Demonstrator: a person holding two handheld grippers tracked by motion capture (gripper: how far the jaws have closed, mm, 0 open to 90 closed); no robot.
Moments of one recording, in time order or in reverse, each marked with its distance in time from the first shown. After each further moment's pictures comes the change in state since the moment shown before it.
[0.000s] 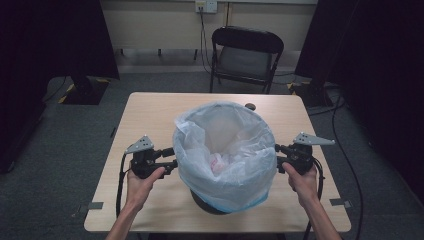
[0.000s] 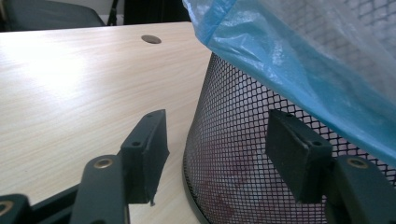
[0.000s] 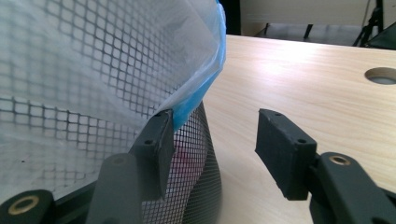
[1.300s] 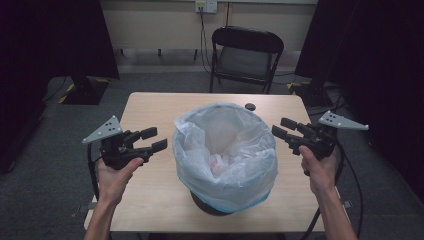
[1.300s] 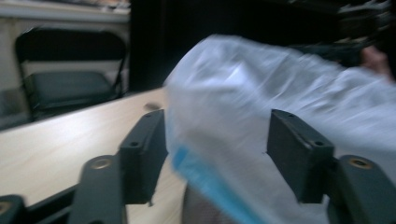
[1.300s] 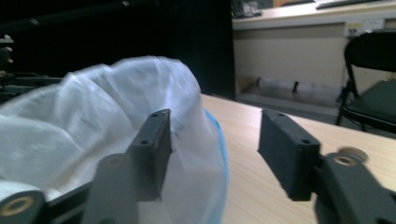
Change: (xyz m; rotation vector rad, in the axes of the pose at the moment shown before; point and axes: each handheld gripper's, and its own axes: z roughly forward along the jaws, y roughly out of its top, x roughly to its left) left arm -0.031 0.075 -0.076 -0.172 -0.017 0.108; right arm 0.018 0.069 -0.045 -0.189 -0.019 -0.046
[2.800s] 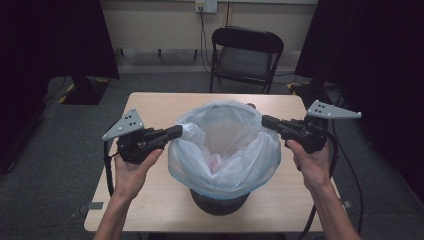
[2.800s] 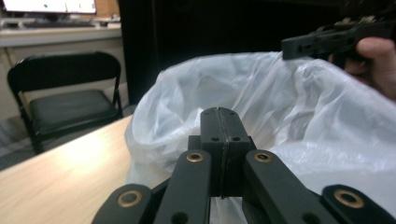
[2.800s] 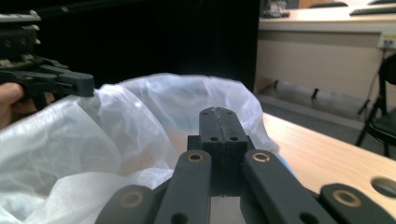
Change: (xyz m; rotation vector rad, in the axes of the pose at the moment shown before) left arm -0.042 0.033 0.031 -0.003 0.007 0.106; right arm 0.044 0.038 0.014 0.034 0.080 -0.076
